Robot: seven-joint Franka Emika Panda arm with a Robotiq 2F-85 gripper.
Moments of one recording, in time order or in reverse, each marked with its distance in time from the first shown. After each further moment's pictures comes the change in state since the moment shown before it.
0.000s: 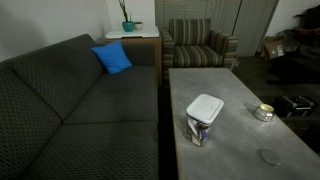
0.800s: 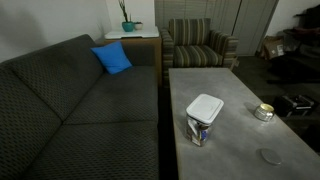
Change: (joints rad) arm 0.018 0.233 0.198 0.267 -0.119 0.018 -0.150
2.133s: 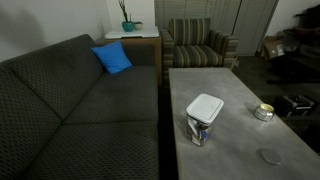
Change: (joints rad) arm 0.027 0.167 0.091 0.176 -0.055 -0.015 -0.123
